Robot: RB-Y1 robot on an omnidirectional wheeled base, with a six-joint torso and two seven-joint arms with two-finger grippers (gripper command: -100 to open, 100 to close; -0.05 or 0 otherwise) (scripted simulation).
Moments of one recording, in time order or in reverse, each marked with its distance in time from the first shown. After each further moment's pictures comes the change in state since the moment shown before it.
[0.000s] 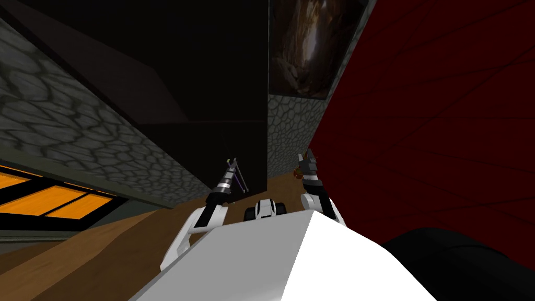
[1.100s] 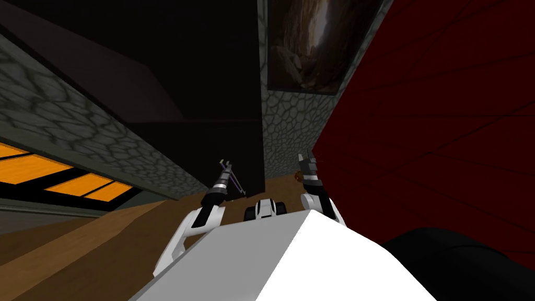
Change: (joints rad) left arm 0.017 -0.030 0.056 -0.017 -0.047 0.082 -0.014; right arm 0.000 0.000 0.000 0.000 0.000 0.000 0.000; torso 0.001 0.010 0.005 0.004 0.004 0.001
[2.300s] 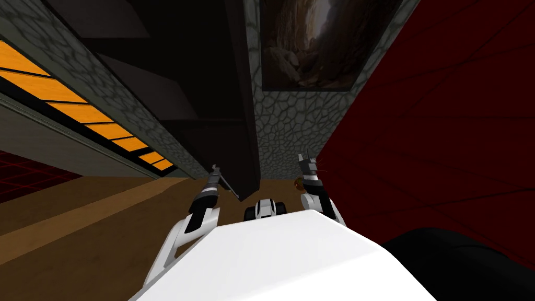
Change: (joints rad) left arm 0.045 -0.168 0.143 -0.023 -0.082 0.023 0.001; right arm 0.000 0.000 0.000 0.000 0.000 0.000 0.000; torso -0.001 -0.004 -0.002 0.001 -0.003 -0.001
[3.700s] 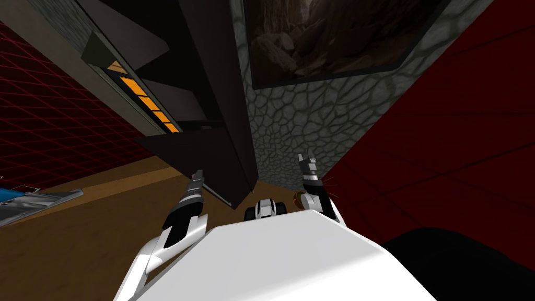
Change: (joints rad) left arm 0.055 -0.057 0.154 -0.069 -0.048 0.049 0.093; right arm 0.000 -0.001 0.000 0.000 0.000 0.000 0.000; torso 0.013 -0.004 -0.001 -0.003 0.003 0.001
